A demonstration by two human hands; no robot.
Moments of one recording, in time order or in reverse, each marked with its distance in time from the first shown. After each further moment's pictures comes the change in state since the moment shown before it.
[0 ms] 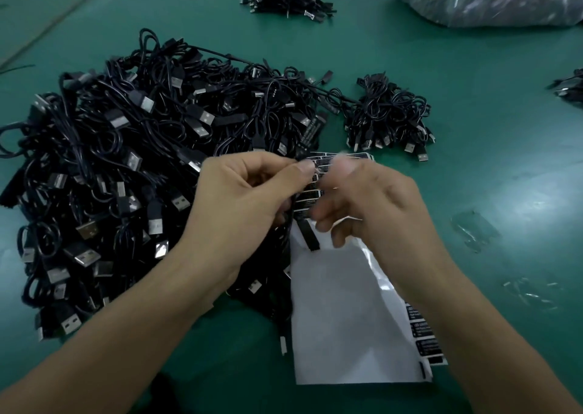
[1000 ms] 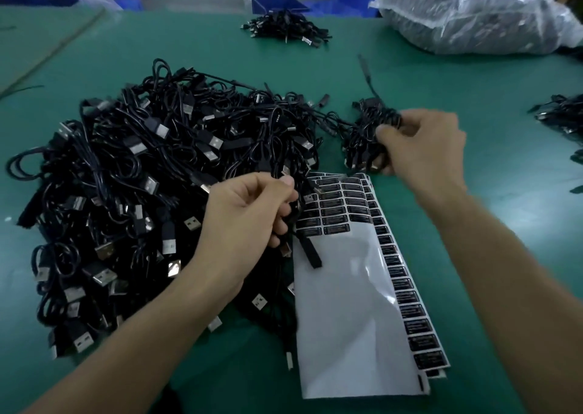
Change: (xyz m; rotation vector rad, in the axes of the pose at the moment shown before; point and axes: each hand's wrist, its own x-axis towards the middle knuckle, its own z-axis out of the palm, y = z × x) left_hand 0.005 -0.004 -0.005 -0.010 0.070 -0.151; right_hand 0.089 -0.018 -0.057 -0.625 0.563 -0.096
